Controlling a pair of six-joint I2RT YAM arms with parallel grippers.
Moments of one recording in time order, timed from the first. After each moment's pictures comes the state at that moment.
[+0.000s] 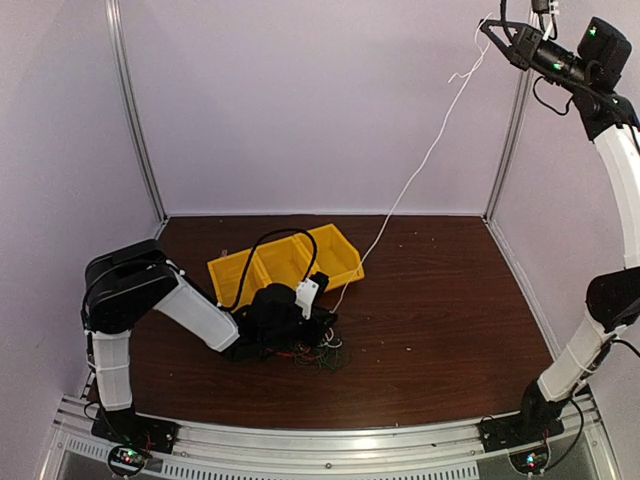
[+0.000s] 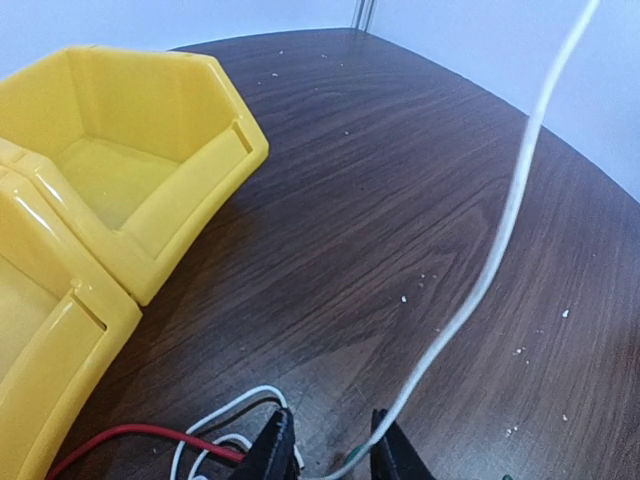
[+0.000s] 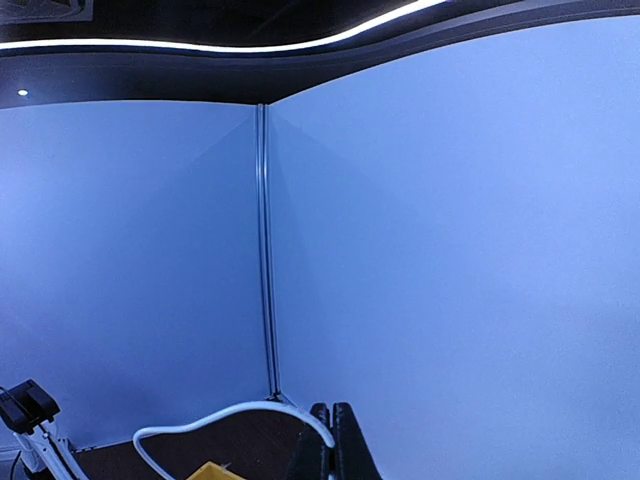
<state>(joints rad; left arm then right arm) -0.97 2.02 0.84 0.78 -0.07 -0.26 0.07 1.62 2.28 -0.28 -0.81 0.26</state>
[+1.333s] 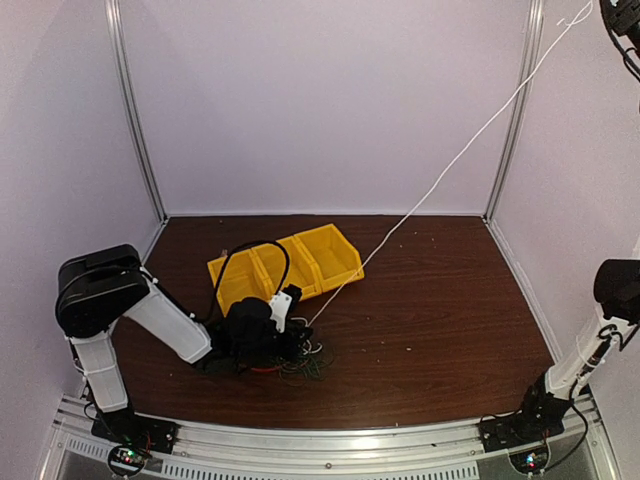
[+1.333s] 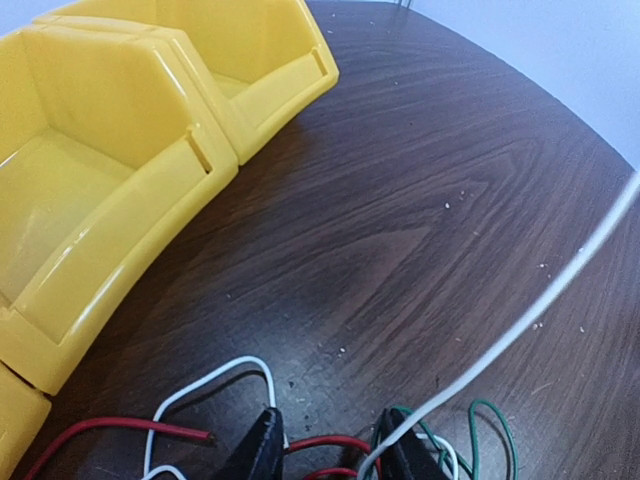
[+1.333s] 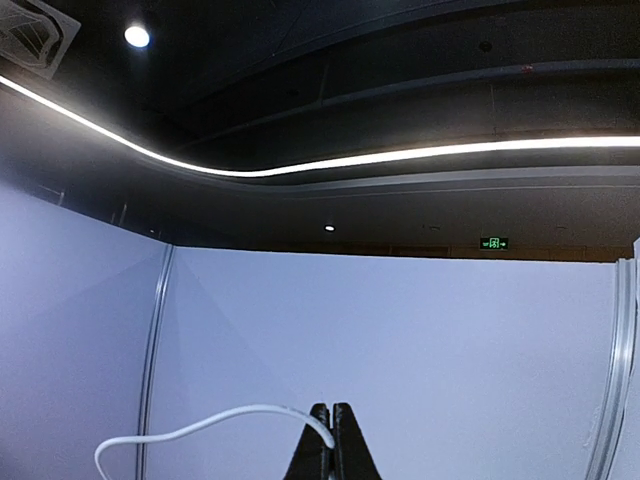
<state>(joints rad) -0.98 1.86 0.60 0.79 -0.13 -0.32 -0.45 1.69 2.61 0.19 -0.83 0.72</state>
